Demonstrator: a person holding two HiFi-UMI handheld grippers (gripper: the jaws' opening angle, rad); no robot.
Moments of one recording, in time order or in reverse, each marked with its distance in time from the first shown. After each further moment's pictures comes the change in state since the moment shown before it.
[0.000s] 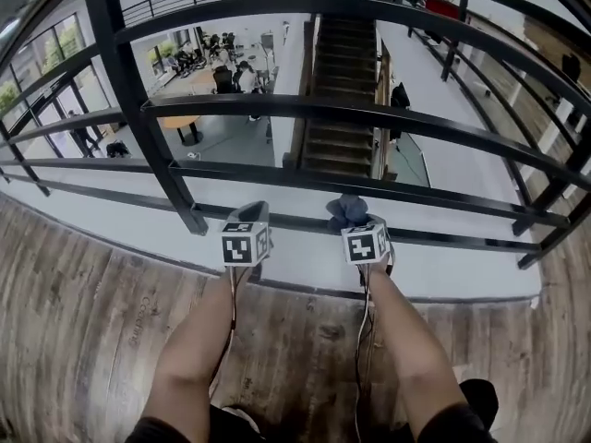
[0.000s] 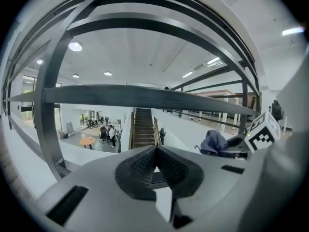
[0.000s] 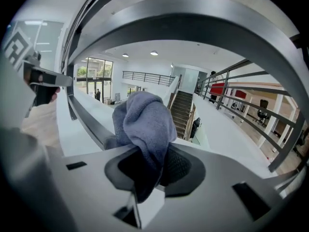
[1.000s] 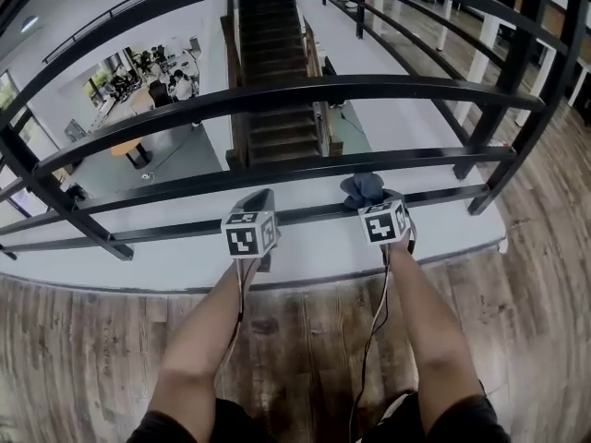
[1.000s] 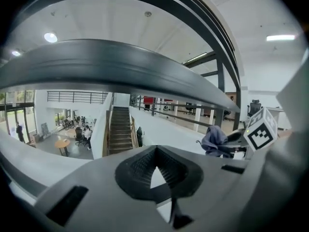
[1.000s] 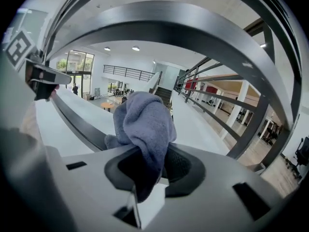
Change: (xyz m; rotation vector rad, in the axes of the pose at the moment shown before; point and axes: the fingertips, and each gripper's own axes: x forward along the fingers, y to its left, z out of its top) left arm 0.111 -0.311 0.006 0.075 0.014 -0.236; right arm -0.077 -0.314 -0.137 0.053 0.048 -0.218
